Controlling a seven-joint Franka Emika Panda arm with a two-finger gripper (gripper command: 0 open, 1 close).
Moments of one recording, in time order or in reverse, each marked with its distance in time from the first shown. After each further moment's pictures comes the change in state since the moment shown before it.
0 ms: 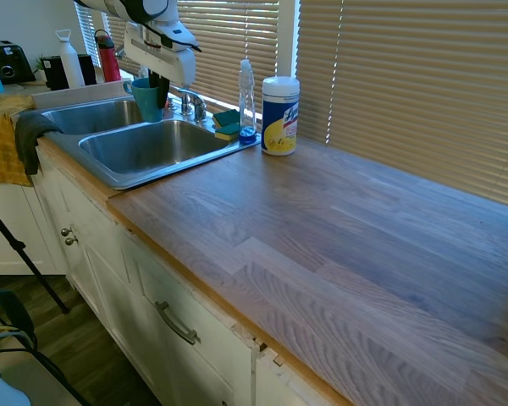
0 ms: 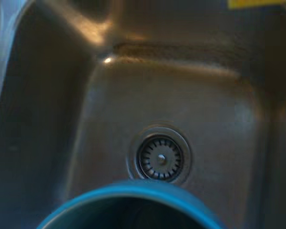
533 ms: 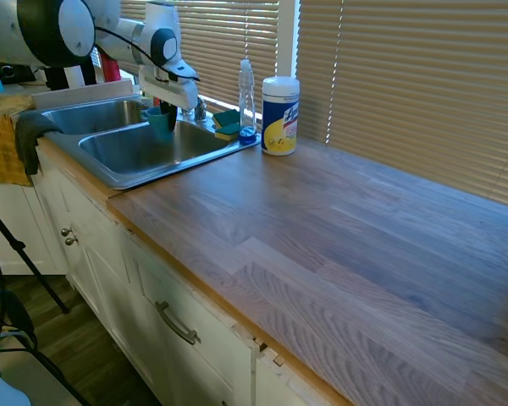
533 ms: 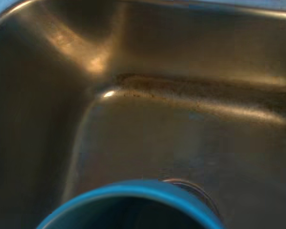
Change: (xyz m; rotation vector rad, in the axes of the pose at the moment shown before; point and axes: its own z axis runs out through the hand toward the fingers) arm 0.017 -0.082 0.120 -0.065 0.047 0.007
